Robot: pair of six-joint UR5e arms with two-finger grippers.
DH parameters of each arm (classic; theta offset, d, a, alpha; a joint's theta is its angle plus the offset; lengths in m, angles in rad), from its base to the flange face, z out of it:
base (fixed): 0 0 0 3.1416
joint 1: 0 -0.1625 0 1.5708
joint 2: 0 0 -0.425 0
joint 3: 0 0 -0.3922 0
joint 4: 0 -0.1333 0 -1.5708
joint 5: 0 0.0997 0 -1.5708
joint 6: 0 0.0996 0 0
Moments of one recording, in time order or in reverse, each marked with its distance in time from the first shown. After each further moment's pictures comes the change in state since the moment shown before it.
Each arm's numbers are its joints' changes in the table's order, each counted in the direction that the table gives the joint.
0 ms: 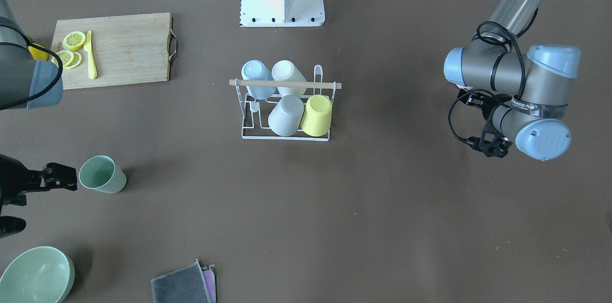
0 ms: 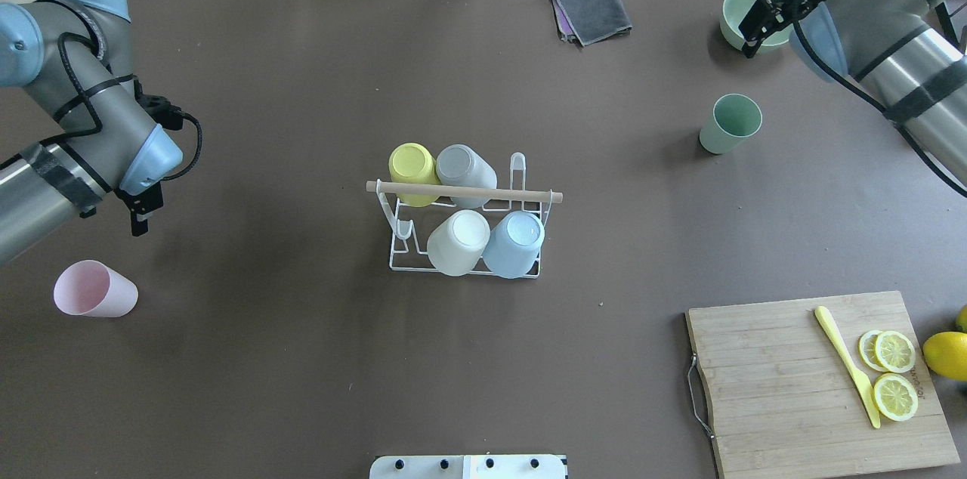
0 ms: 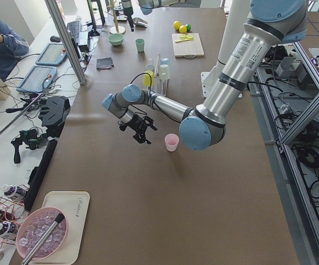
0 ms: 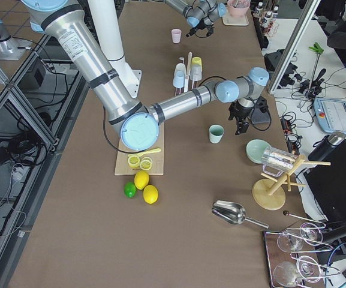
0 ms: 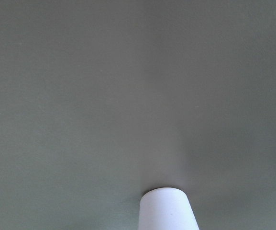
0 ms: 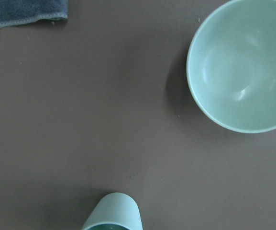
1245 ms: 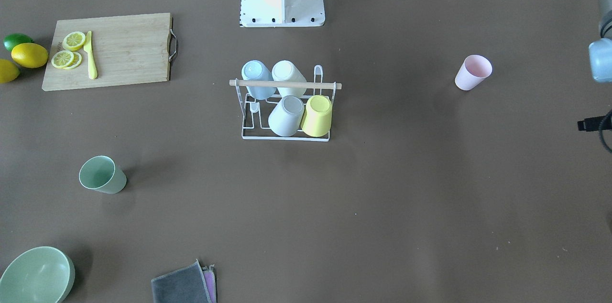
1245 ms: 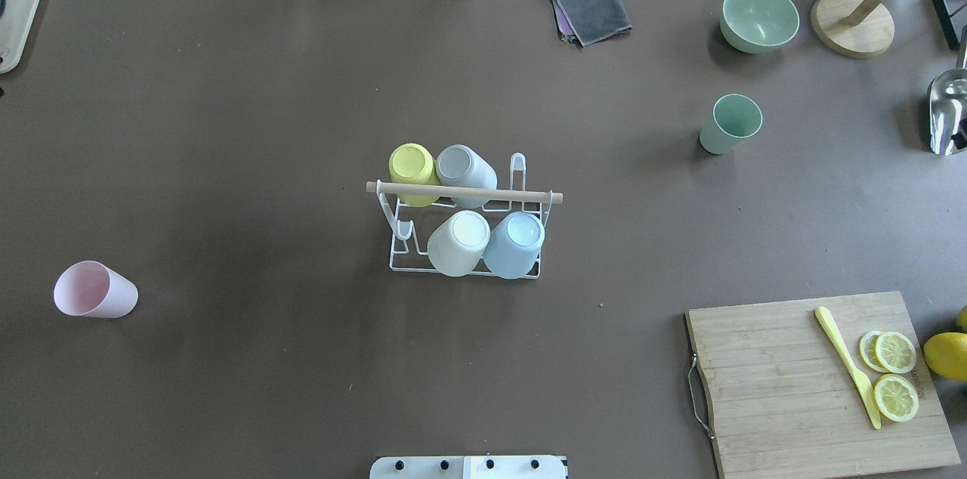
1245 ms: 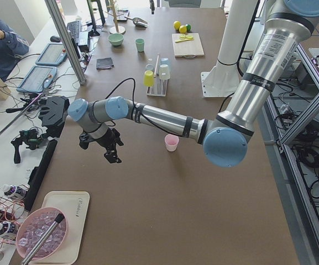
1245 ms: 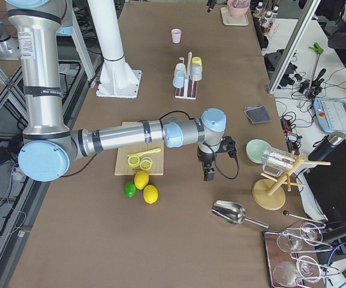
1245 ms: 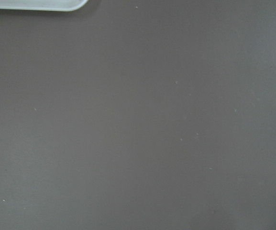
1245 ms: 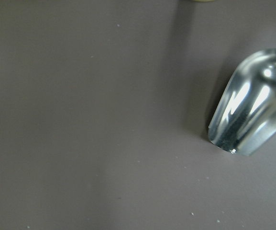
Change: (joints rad) left arm 0.381 -0.074 0.023 0.302 0.004 -0.299; right arm -0.152 0.607 -0.468 -0.127 -0.066 -0.122
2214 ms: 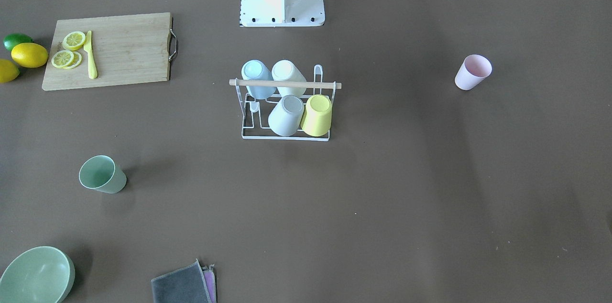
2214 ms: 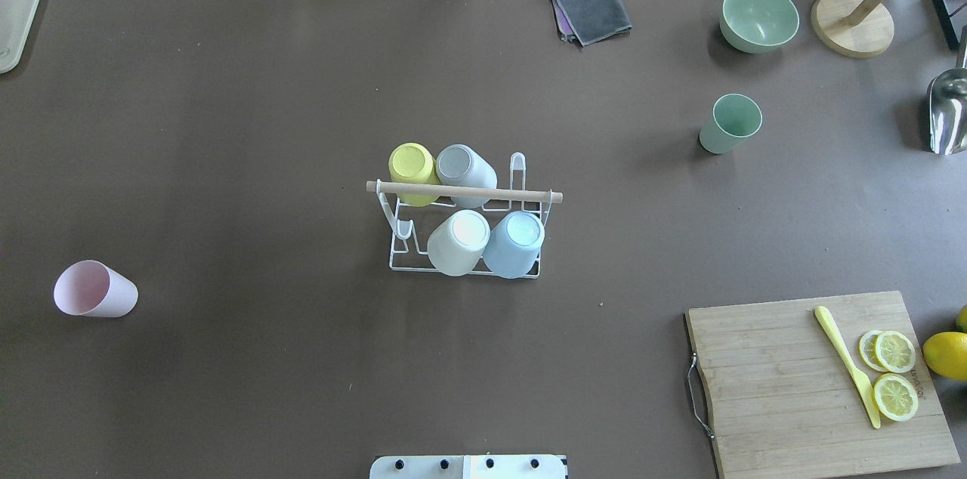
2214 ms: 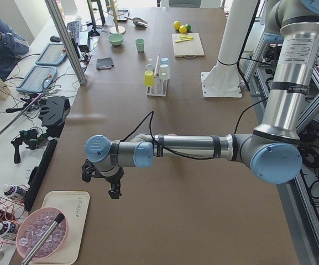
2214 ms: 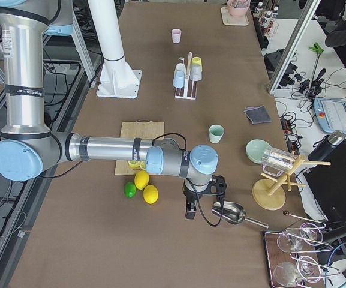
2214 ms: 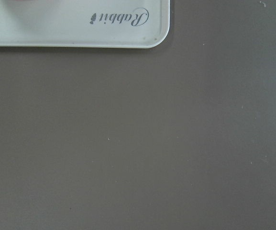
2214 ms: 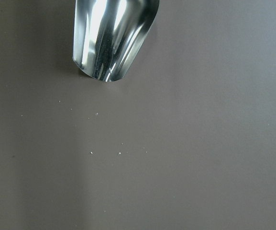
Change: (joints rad) left arm 0.218 -0.278 0.003 0.515 -0.038 -0.007; right arm -0.249 0.089 0.119 0.078 0.024 -0.097
